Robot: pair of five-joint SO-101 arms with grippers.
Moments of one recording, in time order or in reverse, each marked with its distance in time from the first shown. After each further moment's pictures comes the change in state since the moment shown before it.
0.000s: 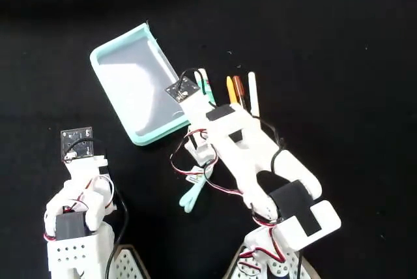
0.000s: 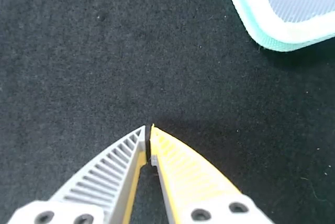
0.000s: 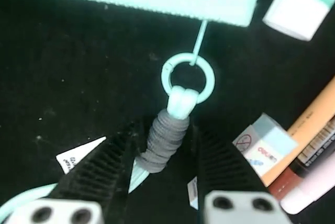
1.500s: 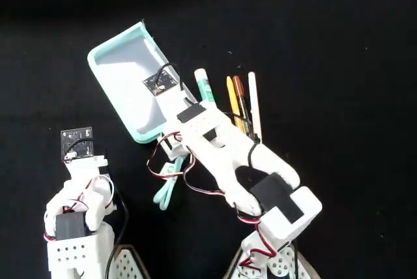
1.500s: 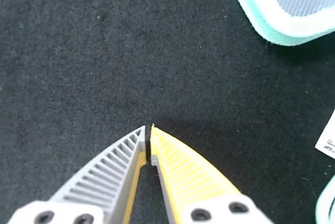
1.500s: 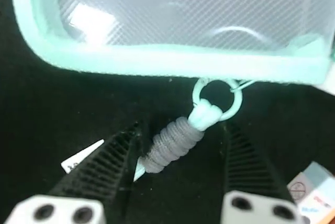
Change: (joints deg) left arm 0.0 0.0 0.0 0.0 0.0; right arm -9.1 6.7 -10.1 -1.8 -14.0
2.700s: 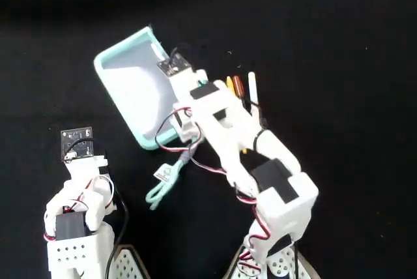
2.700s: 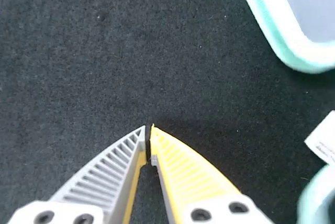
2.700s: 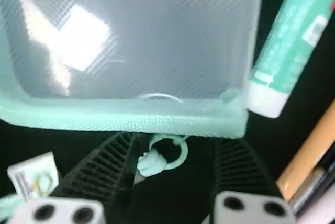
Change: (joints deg) left arm 0.0 0.0 0.0 0.0 0.0; right arm 7.5 7.0 -12.6 4.7 6.7
